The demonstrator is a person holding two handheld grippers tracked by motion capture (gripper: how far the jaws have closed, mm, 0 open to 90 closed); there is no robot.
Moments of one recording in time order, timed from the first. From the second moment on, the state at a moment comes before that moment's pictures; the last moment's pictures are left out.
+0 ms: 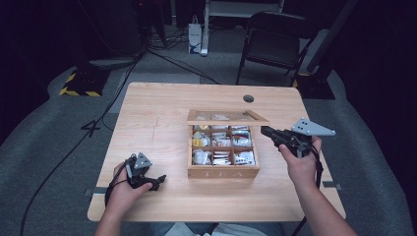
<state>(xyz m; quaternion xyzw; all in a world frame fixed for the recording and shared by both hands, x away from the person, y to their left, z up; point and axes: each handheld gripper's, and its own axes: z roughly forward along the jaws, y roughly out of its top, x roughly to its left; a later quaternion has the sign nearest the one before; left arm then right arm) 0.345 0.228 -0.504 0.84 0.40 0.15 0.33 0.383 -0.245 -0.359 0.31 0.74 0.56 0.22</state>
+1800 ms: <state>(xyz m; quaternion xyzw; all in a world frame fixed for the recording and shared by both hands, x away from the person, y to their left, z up) 0.355 0.224 -0.454 0.84 0.35 0.12 0.39 0.411 -0.239 -0.328 0.31 0.75 0.54 0.22</state>
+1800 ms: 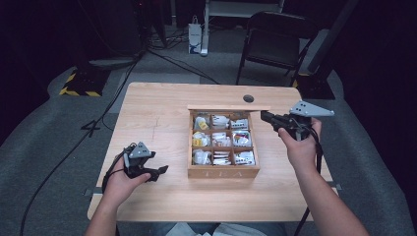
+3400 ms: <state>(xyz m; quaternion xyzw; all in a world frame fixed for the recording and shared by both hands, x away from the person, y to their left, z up) 0.377 0.136 -0.402 0.81 0.25 0.07 0.52 0.413 -0.242 -0.326 0.32 0.75 0.54 0.20</state>
